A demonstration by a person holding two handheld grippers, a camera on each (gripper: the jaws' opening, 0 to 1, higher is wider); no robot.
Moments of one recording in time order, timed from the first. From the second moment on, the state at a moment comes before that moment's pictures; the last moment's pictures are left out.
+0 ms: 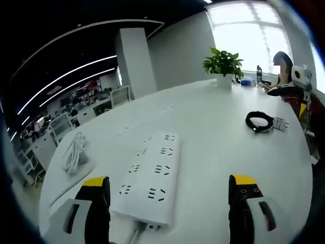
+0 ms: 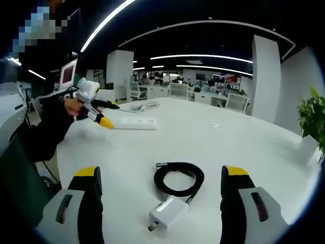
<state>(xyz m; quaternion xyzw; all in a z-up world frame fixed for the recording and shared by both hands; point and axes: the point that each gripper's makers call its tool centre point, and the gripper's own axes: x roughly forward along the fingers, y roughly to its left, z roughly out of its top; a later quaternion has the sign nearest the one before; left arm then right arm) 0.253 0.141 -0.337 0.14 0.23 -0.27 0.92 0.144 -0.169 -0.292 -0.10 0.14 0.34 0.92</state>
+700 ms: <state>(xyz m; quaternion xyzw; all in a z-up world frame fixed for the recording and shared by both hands) 0.268 0.138 -0.339 0.13 0.24 -0.29 0.92 0.147 -0.171 -0.298 -0.10 0.15 0.33 0.93</state>
